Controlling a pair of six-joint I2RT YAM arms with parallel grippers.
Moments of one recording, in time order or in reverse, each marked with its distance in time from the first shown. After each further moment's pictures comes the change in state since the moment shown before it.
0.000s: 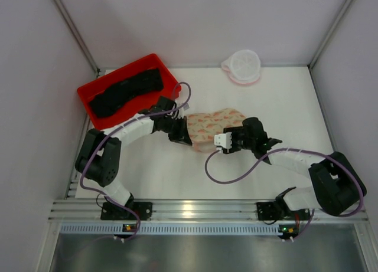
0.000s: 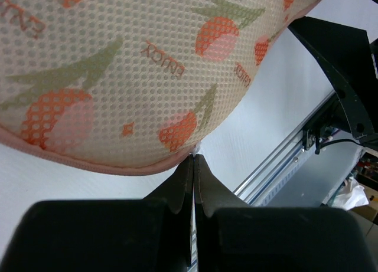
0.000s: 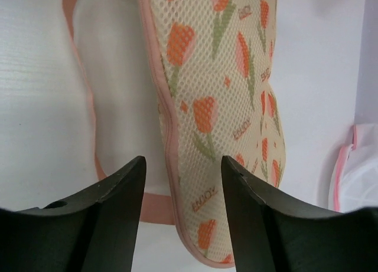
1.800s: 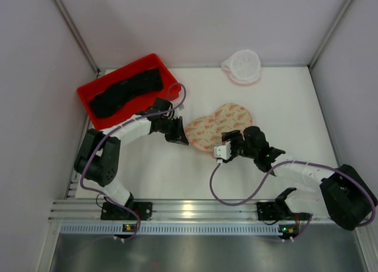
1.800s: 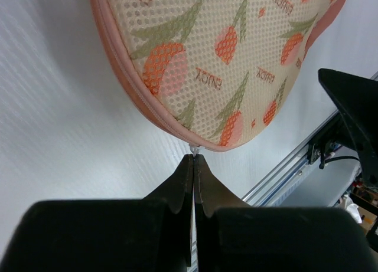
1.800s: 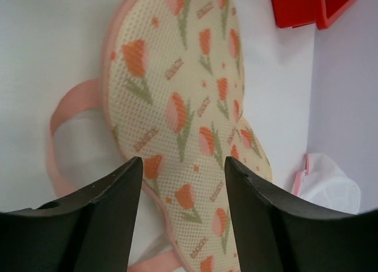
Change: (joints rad) left arm 0.040 -0.003 -0.033 0.035 -0.026 -0.020; right arm 0.105 -0.146 -0.135 0.105 0.023 -0.059
